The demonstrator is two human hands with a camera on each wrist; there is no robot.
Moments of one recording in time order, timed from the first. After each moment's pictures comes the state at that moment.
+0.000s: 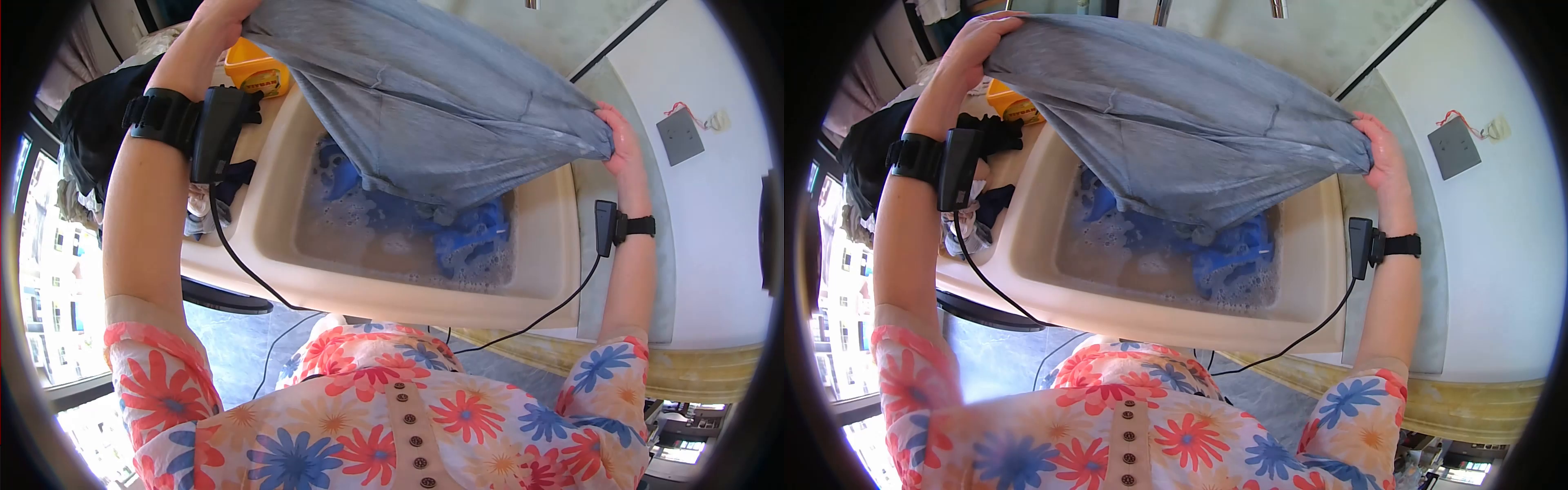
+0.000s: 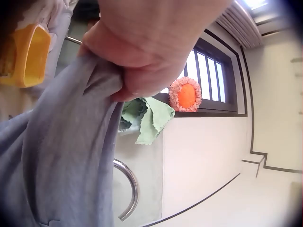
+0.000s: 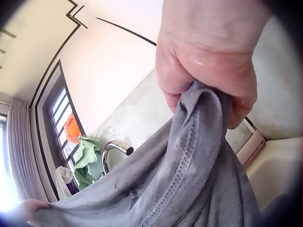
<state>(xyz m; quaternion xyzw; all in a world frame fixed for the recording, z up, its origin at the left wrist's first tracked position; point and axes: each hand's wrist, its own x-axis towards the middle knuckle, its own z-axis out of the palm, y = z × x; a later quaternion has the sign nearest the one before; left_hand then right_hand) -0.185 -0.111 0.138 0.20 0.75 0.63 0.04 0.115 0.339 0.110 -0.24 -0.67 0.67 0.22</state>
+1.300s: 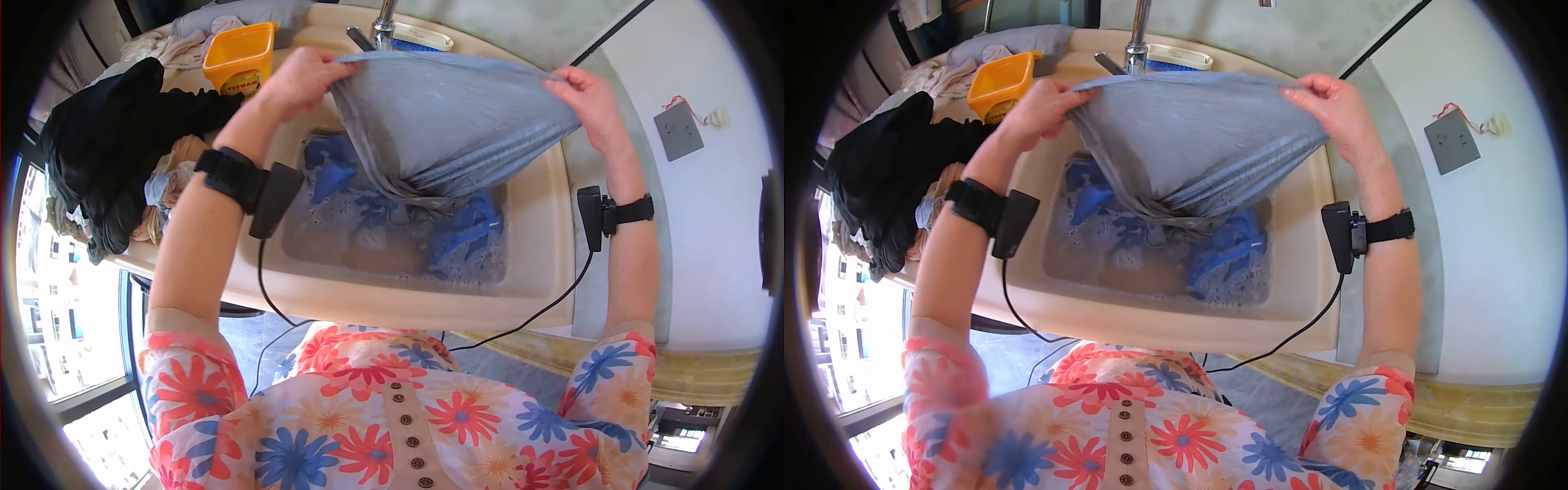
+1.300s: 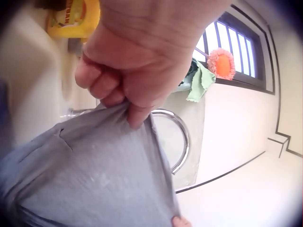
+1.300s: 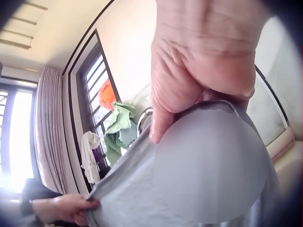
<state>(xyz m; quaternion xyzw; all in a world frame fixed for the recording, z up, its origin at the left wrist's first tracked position) -0.111 -0.046 0.061 0.24 0.80 0.50 0.24 0.079 0.251 0.139 -0.11 -0.88 0.44 0.13</state>
